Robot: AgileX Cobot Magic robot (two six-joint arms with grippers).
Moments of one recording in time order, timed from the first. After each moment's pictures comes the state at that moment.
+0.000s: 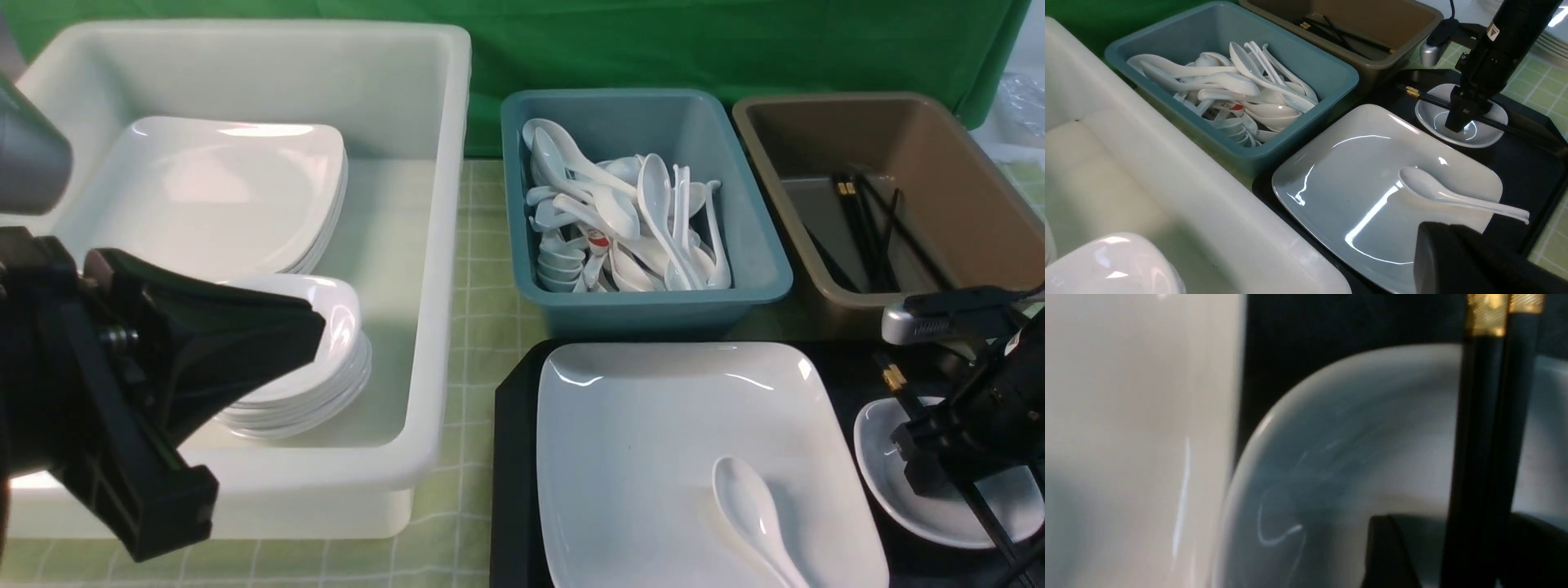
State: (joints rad) right arm 0.00 1.74 -0.96 0.07 0.62 -0.26; left arm -0.46 0.75 -0.83 -0.49 0.68 0.51
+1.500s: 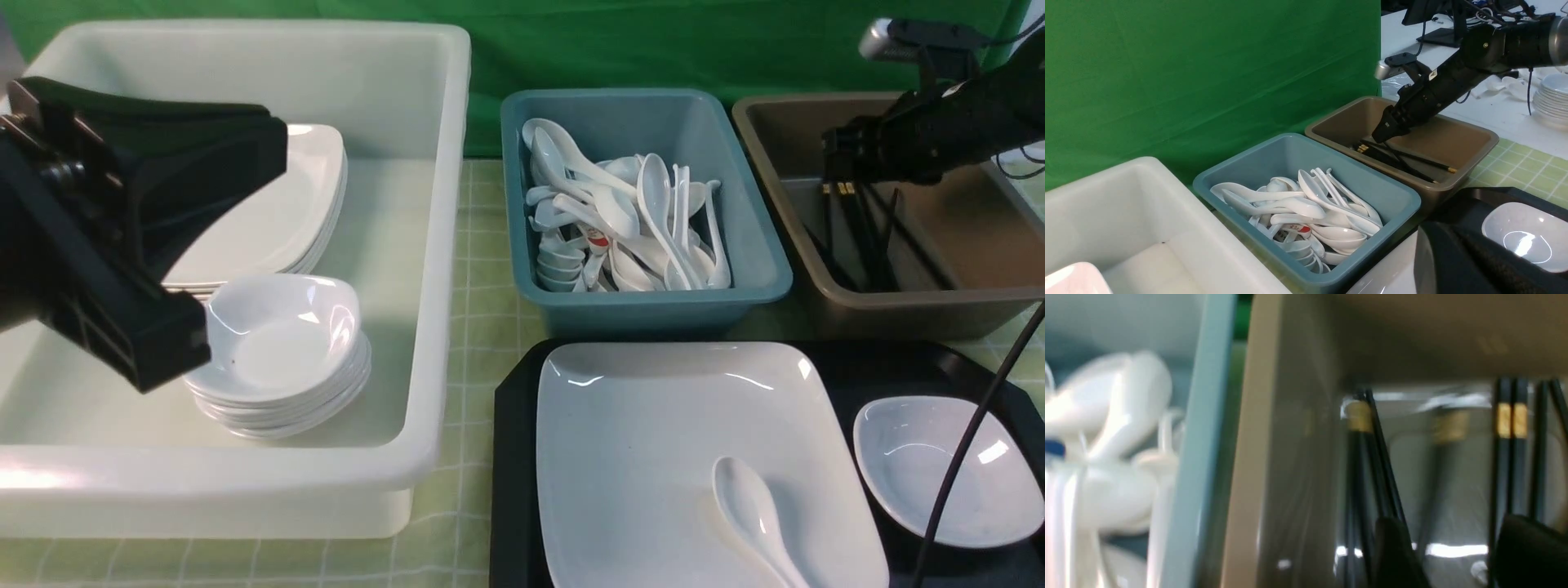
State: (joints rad) right arm -0.03 2.12 -1.76 0.37 0.49 -0.33; left arm -0.46 0.75 -0.83 -0.56 0.37 0.66
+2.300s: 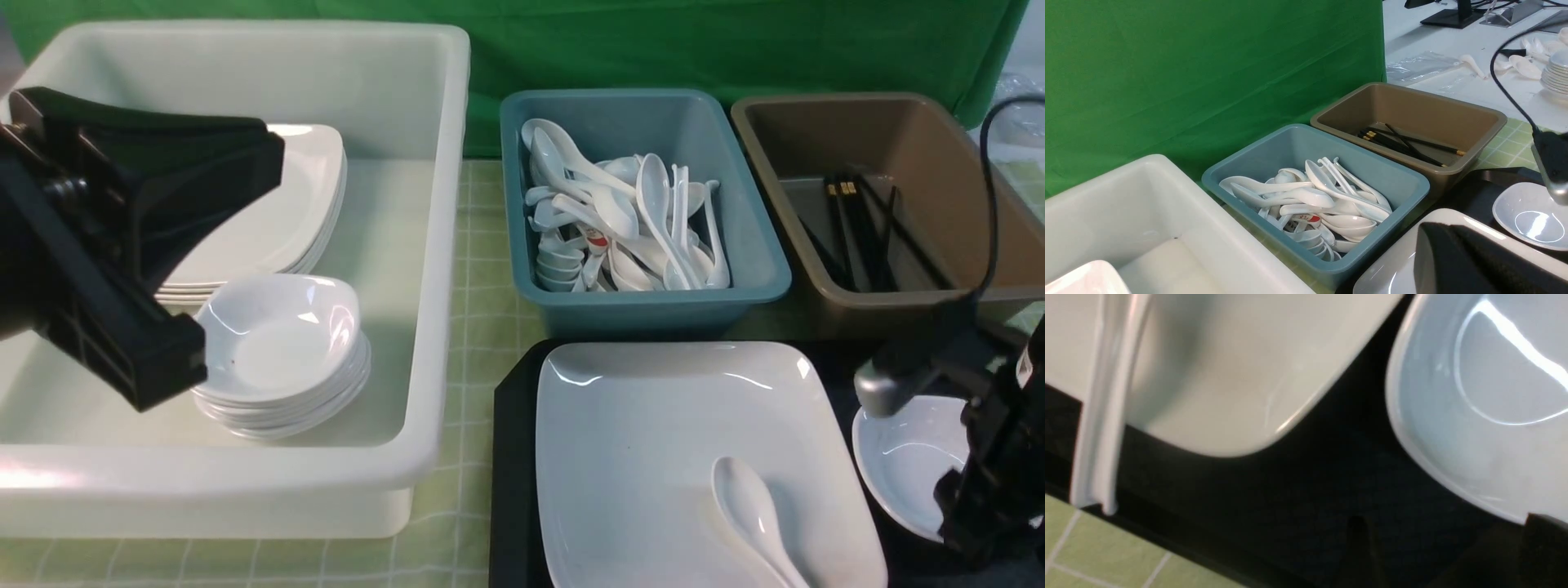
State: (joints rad) right arm 0.23 1.50 -0.87 -0.13 0.90 -0.35; left arm -0.46 0.75 -0.83 -0.51 0.40 0.65
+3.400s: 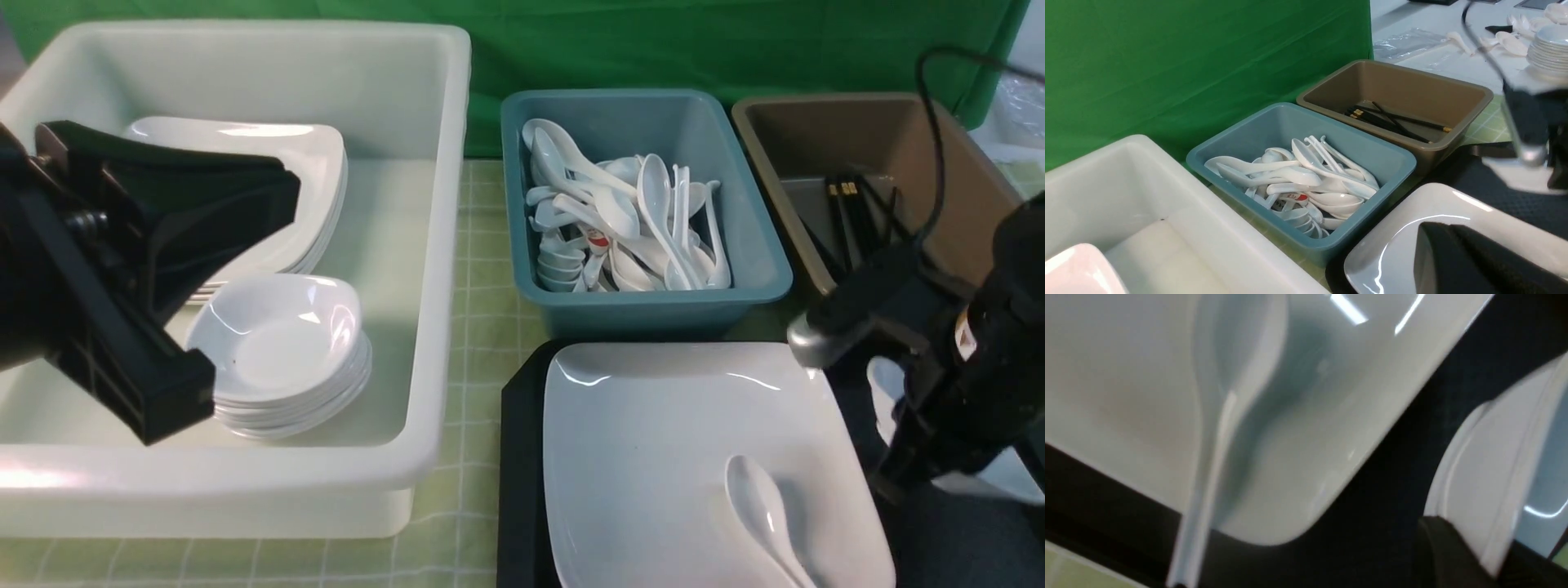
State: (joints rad) right arm 0.49 1.42 -1.08 -0.23 0.99 -0.11; left arm -0.46 0.75 -0.83 -0.49 0.45 0.65
